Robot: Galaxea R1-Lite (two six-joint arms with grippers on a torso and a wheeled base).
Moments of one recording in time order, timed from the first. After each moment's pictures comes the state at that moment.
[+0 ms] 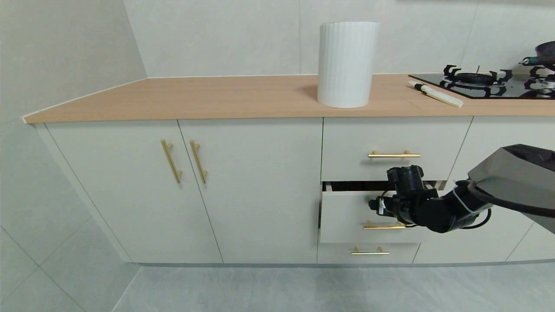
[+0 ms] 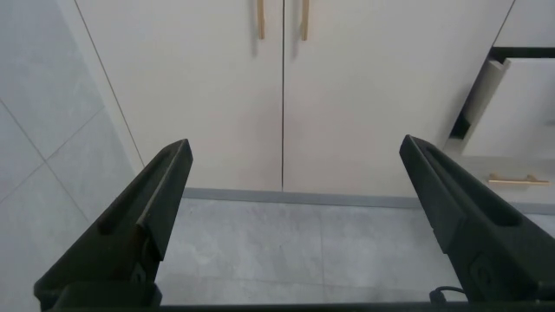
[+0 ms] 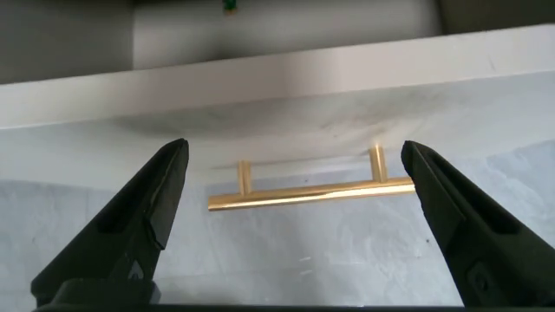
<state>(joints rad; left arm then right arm) 0.00 0.00 0.00 0.00 0.05 -0.01 0.27 2.29 -1.16 -0.48 -0.30 0.29</state>
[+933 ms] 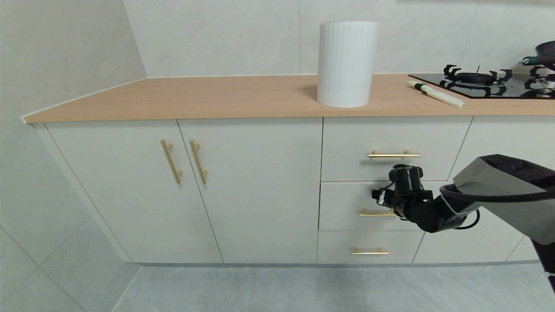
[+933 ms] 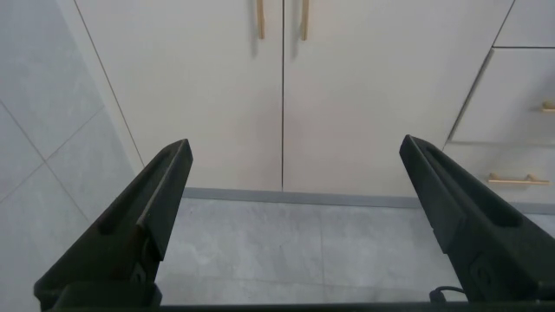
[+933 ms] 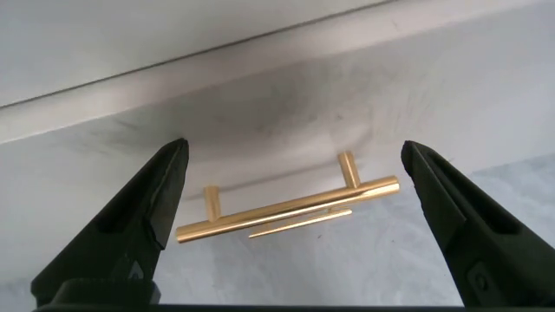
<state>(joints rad) 0.00 0.00 0.00 0.00 0.05 -0.01 0.23 2.42 -1.27 -0.65 -0.35 0.37</state>
